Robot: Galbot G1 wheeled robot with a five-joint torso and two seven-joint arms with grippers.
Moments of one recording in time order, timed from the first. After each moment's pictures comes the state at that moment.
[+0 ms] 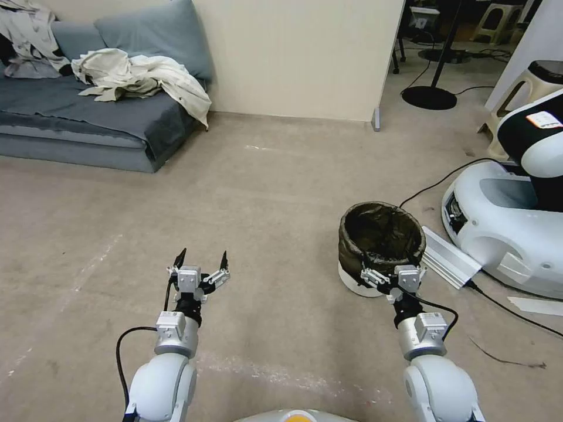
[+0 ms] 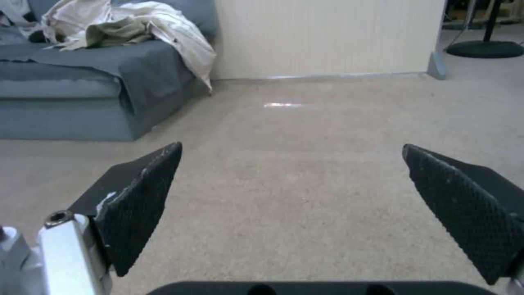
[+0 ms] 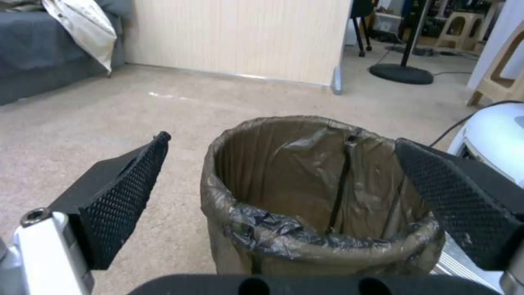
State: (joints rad) left arm 1.55 -1.50 -0.55 -2.00 0.00 0.00 0.00; right arm -1.55 1.50 0.55 2.00 0.00 0.00 0.00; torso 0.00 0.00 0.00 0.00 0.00
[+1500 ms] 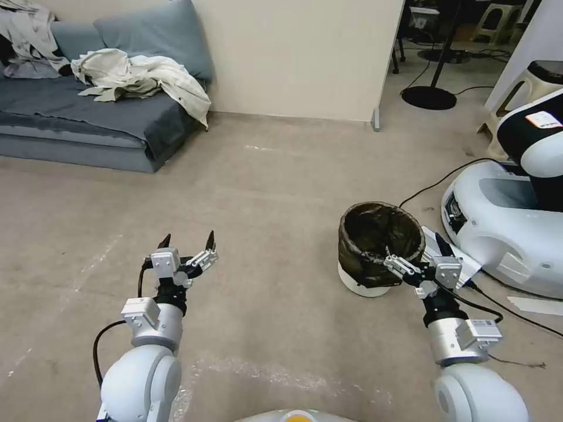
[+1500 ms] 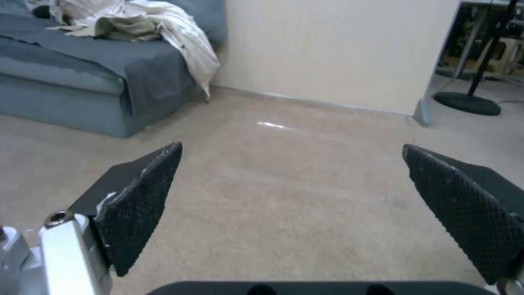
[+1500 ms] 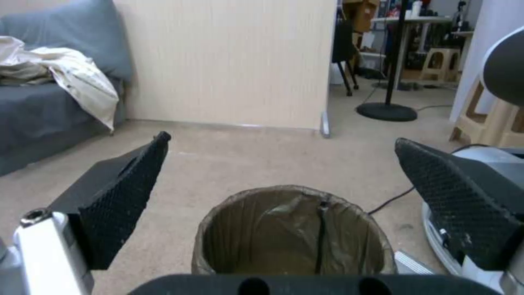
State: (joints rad) left arm 1.57 -1.51 -0.59 -2.22 -0.20 0.18 -0.02; right arm -1.64 1.46 0.62 2.21 0.13 0.01 0.00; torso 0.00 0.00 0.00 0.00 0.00
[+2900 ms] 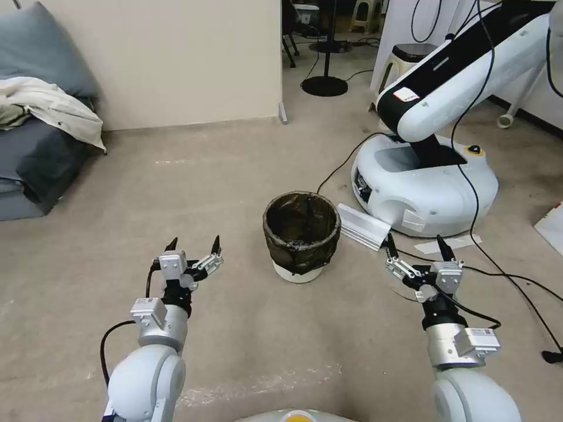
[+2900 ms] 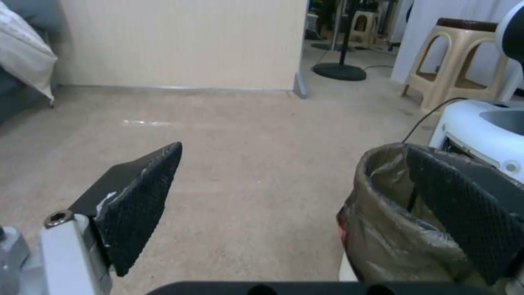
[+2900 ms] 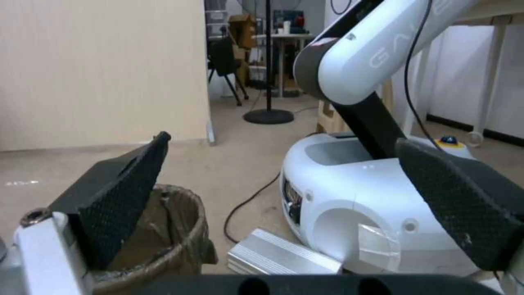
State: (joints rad) left arm 1.55 -1.49 -0.58 -2.16 -0.18 0.16 0.00; right arm -1.66 1.48 0.61 2.18 0.12 0.12 0.01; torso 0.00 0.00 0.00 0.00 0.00
